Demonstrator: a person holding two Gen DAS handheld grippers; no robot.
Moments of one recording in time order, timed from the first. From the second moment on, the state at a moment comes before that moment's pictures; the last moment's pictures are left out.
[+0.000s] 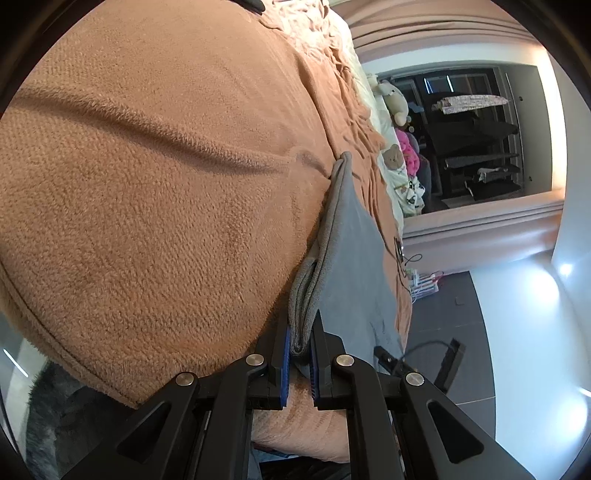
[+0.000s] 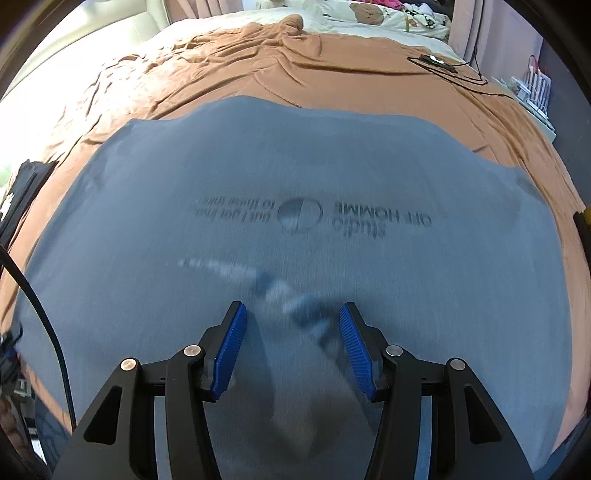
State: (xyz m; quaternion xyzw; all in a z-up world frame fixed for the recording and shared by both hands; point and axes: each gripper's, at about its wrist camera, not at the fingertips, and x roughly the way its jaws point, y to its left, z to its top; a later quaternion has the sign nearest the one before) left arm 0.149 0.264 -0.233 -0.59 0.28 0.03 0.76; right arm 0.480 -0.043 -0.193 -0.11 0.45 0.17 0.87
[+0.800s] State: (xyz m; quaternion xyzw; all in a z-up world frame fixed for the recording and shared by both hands) left arm 0.147 0.264 -0.236 -0.62 0.28 0.05 0.73; right arm 0.531 -0.027 -0.203 -0.11 0.44 0.18 0.87
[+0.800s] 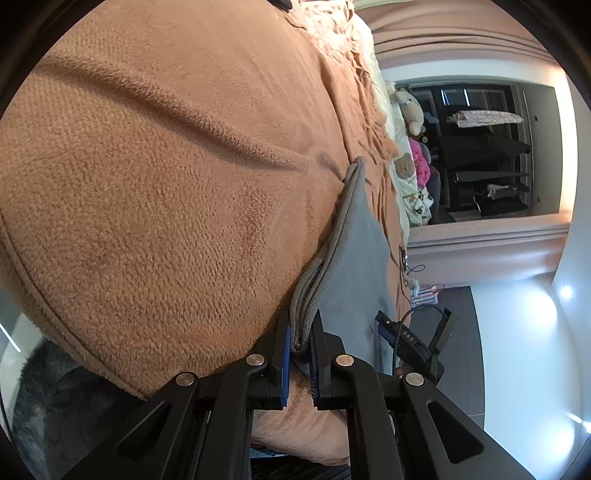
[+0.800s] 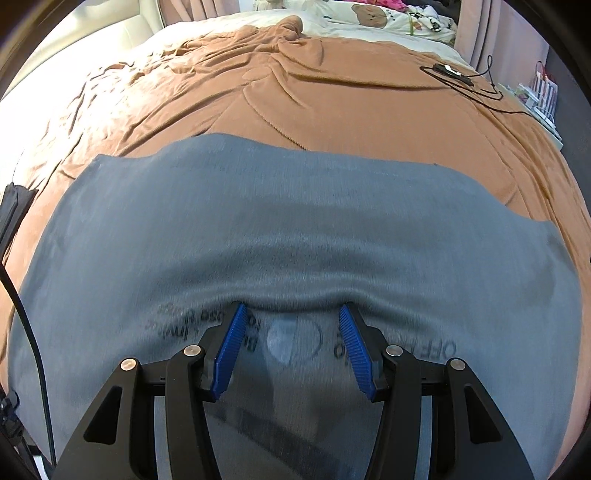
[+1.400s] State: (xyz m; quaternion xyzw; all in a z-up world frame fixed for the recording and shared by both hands) left arm 0.144 0.255 -0.231 -0.62 0.28 0.07 0.73; right arm 0.564 -0.037 -0.191 -0.06 0.45 0.20 0.87
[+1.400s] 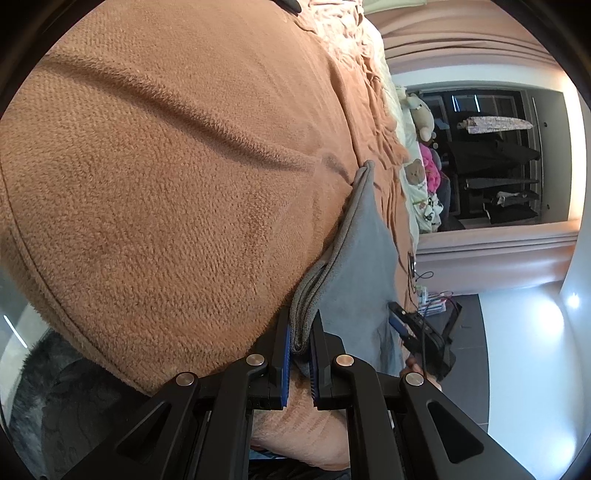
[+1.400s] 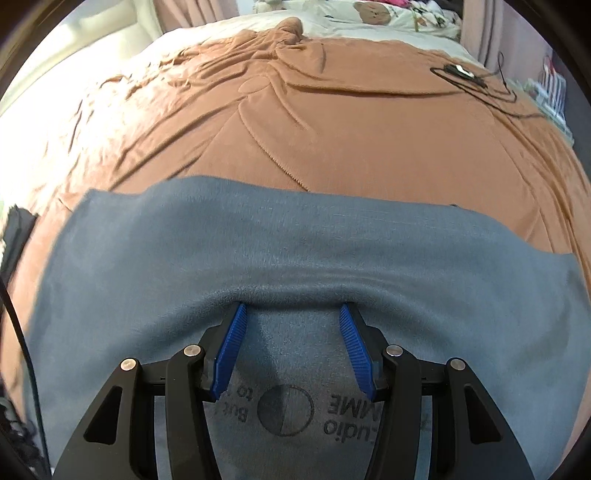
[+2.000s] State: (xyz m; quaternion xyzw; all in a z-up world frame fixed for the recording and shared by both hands) left arm 0.143 0.258 -0.233 -0.63 0.28 0.07 0.72; right arm 0.589 -0.038 -0.188 -0.05 0.47 0.17 0.86
